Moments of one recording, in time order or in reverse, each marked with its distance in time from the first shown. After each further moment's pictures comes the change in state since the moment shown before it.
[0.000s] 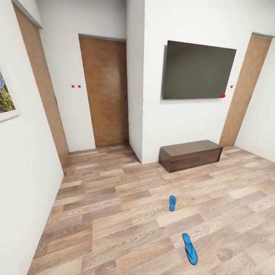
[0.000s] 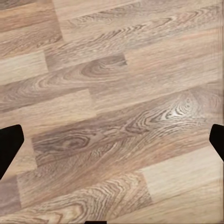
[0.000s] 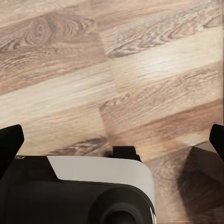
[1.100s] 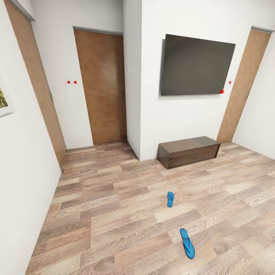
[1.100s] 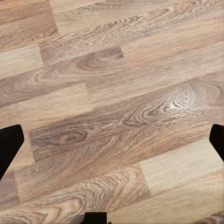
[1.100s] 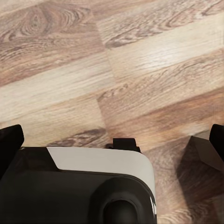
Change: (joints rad) left arm 0.000 0.000 0.000 0.000 0.000 0.000 0.000; right arm 0.000 0.000 0.001 0.000 0.000 0.000 0.000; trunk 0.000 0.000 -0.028
